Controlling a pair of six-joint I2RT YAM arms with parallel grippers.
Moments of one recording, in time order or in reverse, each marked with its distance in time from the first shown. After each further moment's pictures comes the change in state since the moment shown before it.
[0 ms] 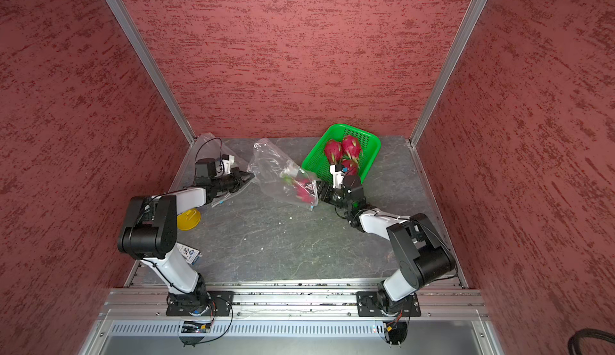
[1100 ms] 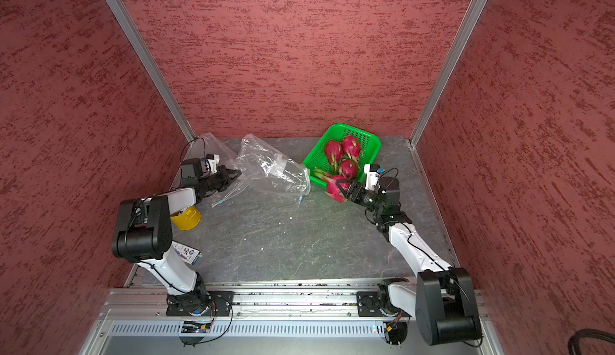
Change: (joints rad) left arm 0.096 -0.016 -0.003 0.007 0.018 -0.023; right arm -0.295 -0.378 -0.055 -0.342 -0.074 -0.154
